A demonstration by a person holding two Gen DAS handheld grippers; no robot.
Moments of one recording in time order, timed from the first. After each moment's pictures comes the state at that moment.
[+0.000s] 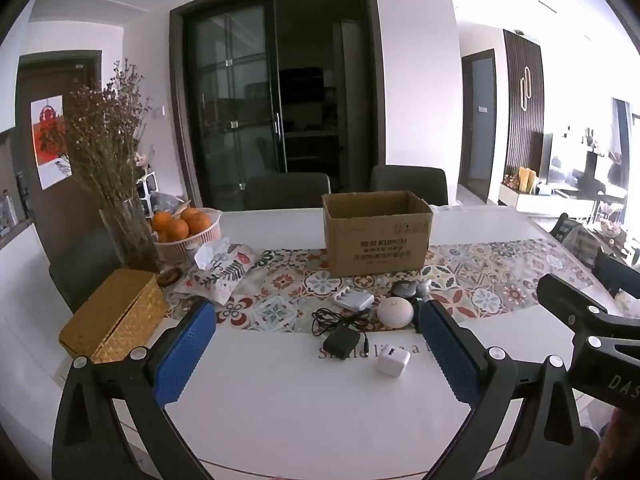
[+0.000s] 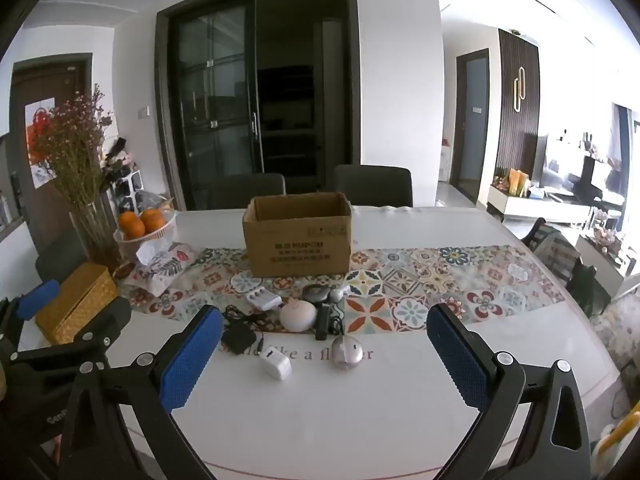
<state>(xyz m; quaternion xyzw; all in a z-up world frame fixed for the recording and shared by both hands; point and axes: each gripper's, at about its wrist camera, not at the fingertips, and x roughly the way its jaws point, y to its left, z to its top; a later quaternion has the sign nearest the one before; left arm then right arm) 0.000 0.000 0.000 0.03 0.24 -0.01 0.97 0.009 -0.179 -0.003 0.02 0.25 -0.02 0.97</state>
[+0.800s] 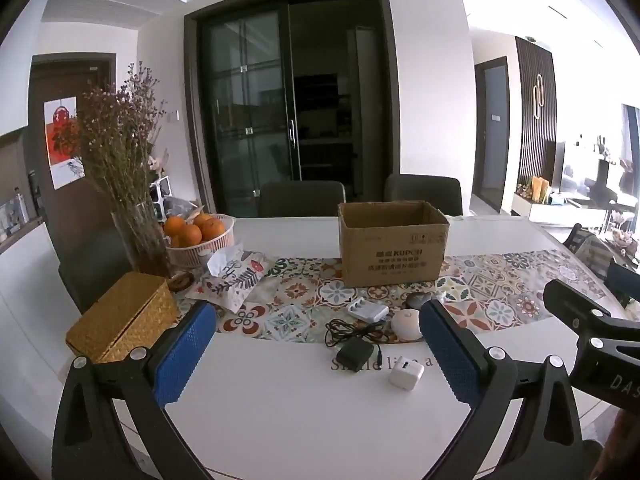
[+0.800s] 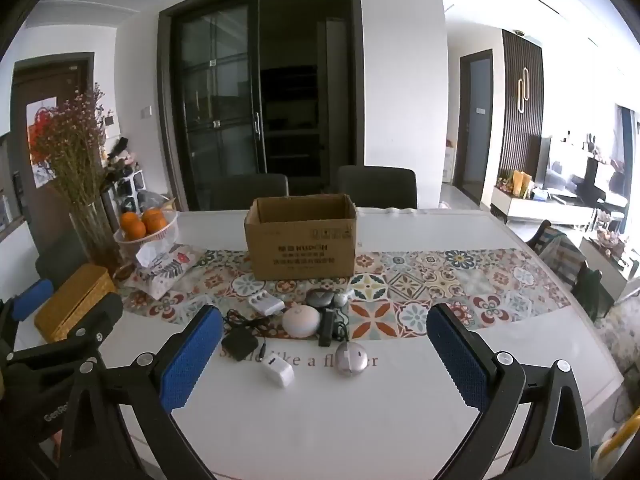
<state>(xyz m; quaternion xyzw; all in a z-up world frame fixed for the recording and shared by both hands) 0.008 0.007 0.000 0.03 0.23 0.02 0.97 0.021 -0.175 -0.001 0.01 0.25 -0.02 0.97</state>
